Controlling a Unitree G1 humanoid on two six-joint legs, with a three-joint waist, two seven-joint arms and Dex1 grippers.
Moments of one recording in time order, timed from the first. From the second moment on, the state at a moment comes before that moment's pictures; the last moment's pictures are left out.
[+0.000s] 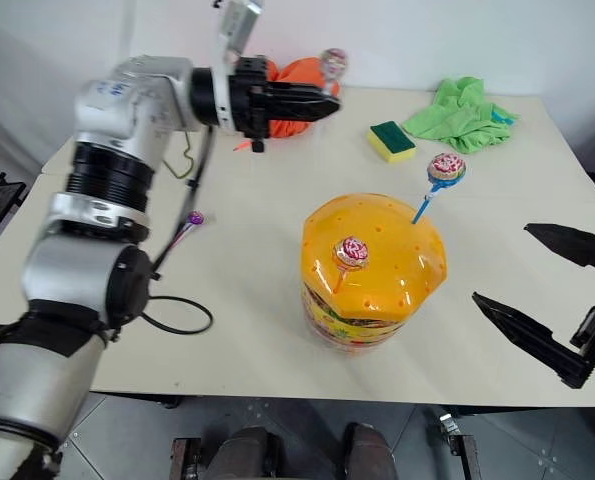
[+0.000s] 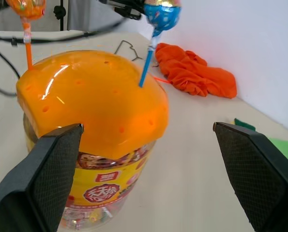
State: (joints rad) left arm -1.51 0.42 -0.07 0.78 -0.24 0.62 -1.18; right arm 0.40 -0.86 -1.06 -0.72 1.09 0.45 0.93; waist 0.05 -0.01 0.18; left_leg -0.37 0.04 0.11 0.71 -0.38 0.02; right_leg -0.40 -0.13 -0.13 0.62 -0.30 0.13
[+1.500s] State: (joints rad) left arm -1.28 1.01 -0.46 0.60 0.13 1.36 -0.99; right arm 0.15 -0.90 -0.78 -0.59 1.07 0.46 1.05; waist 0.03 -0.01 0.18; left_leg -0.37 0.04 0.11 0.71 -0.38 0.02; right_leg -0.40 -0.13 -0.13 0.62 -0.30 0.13
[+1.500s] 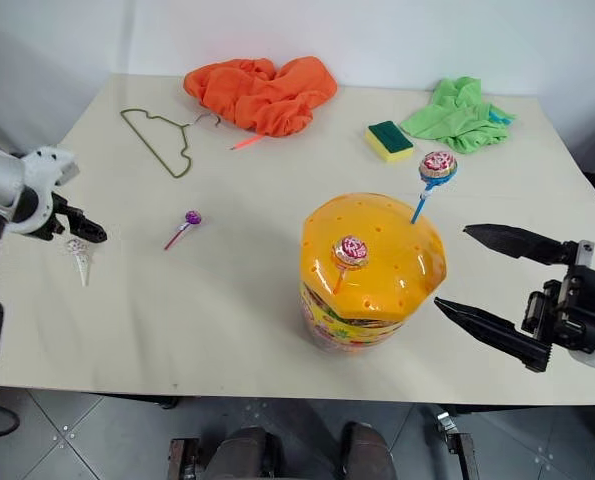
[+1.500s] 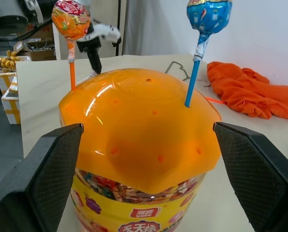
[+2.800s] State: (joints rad) left arm -1.12 0.47 -0.38 0.20 -0.89 0.38 -1.50; right arm 0.29 -0.88 -0.93 -0.68 1.07 0.48 1.03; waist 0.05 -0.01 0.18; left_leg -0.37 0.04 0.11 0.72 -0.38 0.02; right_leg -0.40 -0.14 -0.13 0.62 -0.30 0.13
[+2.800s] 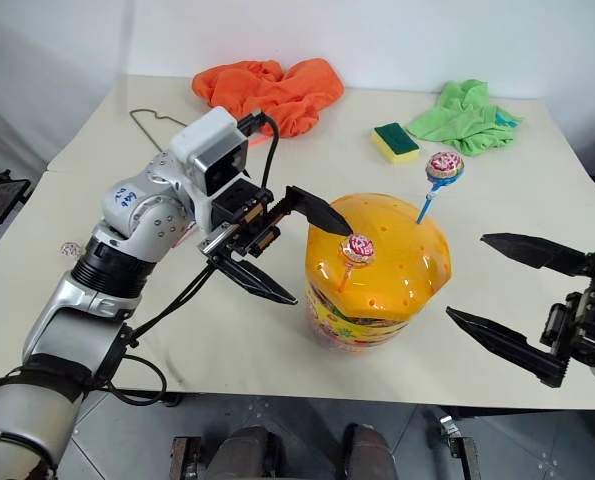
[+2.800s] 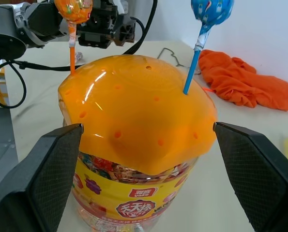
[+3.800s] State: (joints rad) left arm -1.22 0.41 -0.37 0.32 -0.99 0.33 -1.50; right arm 0.57 -0.76 -1.09 -0.84 1.25 0.39 1.06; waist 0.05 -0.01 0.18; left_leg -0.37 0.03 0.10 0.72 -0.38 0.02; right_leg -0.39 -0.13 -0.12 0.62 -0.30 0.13
